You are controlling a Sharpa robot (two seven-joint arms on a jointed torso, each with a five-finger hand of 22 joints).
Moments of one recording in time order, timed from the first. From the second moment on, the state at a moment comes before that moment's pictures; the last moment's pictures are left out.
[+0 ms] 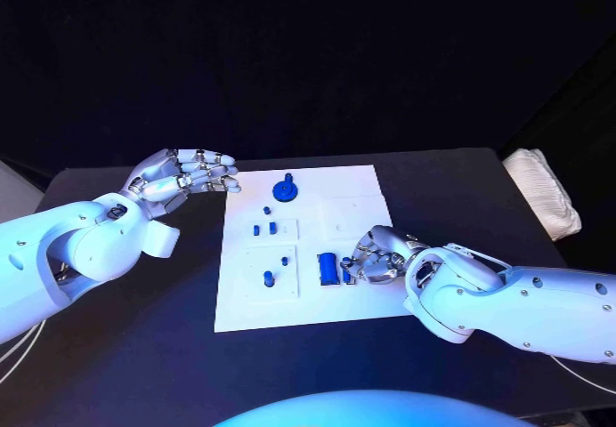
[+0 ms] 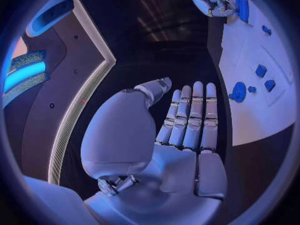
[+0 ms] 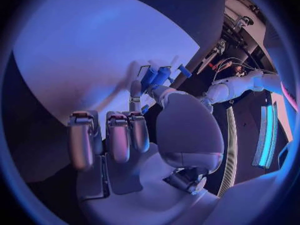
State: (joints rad) left arm 1.21 -0.93 -0.02 1.50 -0.16 -0.02 0.38; left_hand 1.36 -0.20 0.57 0.04 0.15 0.86 0.21 0.28 0.32 1.07 0.16 0.16 0.07 1.01 0.12 0.30 0.30 0.17 0.82 0.24 0.37 0.28; right arm 1.10 -0.98 -0.19 1.86 -1.34 -0.56 -0.54; right_hand 1.13 -0.21 0.48 0.29 0.34 1.11 0.04 0.40 0.54 1.47 -0.03 1.51 1.31 1.47 -0.09 1.56 1.31 0.03 1.47 0.03 1.52 1.31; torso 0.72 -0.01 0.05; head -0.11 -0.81
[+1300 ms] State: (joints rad) left arm 1.21 -0.94 -0.02 1.50 -0.16 -0.01 0.38; left_hand 1.36 -0.20 0.57 0.04 0.15 0.86 0.21 0.28 0.32 1.07 0.16 0.16 0.07 1.01 0.12 0.30 0.30 0.17 0.82 0.24 0.36 0.28; right arm 1.09 -1.00 -0.20 1.88 -1.45 -0.53 -0.59; right_hand 1.14 -0.23 0.47 0.25 0.31 1.11 0.03 0.40 0.54 1.47 -0.03 1.51 1.31 1.46 -0.09 1.56 1.31 0.03 1.47 0.02 1.52 1.31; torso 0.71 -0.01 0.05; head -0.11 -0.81
